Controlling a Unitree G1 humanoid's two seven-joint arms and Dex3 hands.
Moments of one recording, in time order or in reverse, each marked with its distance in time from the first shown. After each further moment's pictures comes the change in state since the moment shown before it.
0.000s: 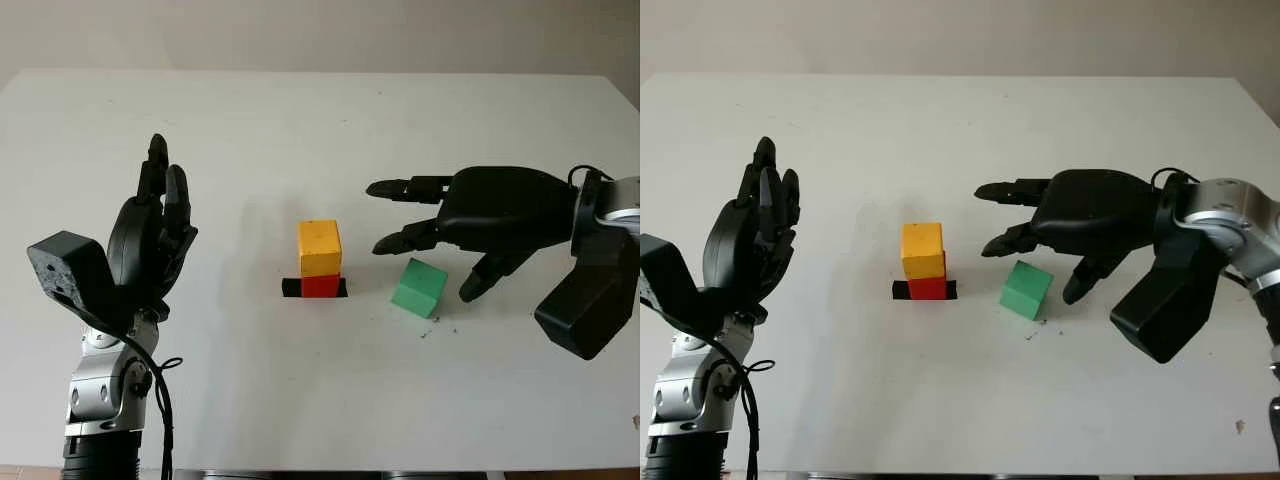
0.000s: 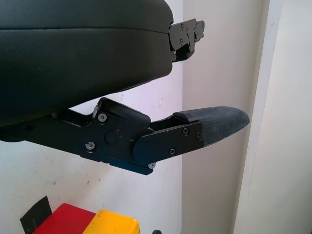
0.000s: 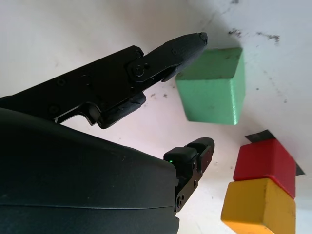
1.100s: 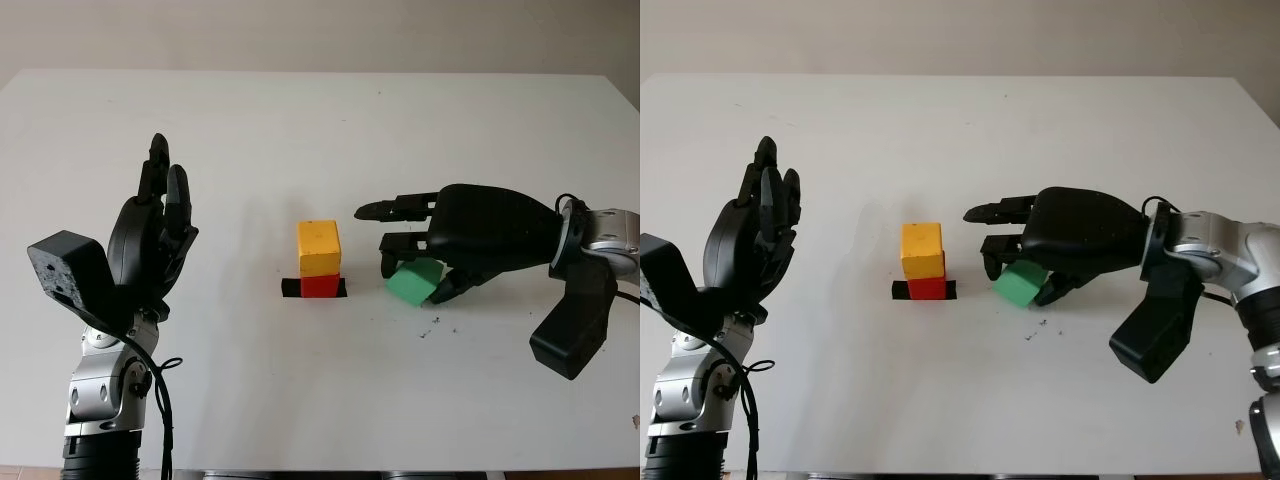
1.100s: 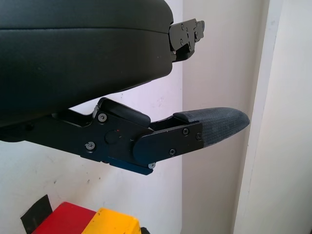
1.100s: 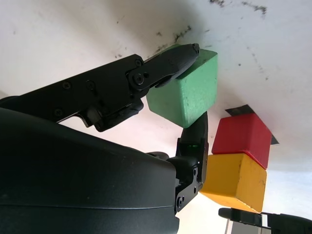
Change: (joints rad) left arm 0.000 0.000 0.001 -0.004 0.000 0.003 -0.008; right arm -0.035 0.057 0.010 0.128 -0.307 -0.155 -0.479
